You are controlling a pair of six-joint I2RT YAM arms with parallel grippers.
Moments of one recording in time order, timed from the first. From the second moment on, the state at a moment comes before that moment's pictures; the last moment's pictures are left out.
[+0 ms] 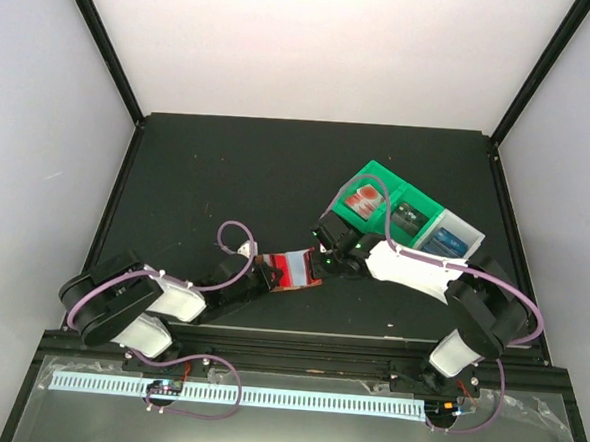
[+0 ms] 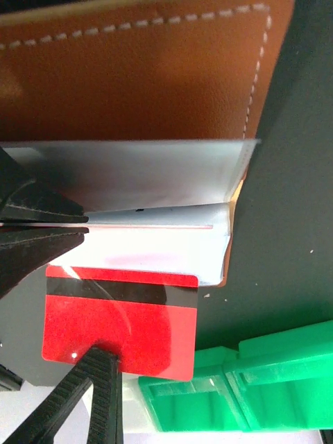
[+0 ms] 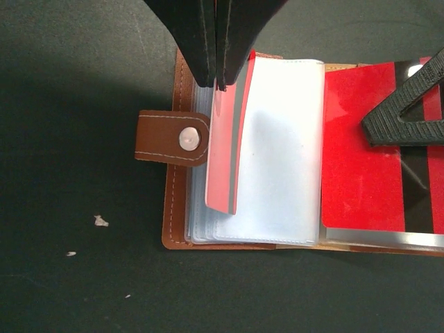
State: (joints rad) left arm -0.79 1.44 0.19 0.69 0.04 -1.23; right arm 0.85 1.60 0.93 -0.42 -0.03 0.55
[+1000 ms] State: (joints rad) left arm -0.80 1.44 0.21 0.74 0.05 -1.25; right arm 0.85 1.59 1.05 -0.60 0.14 0.40
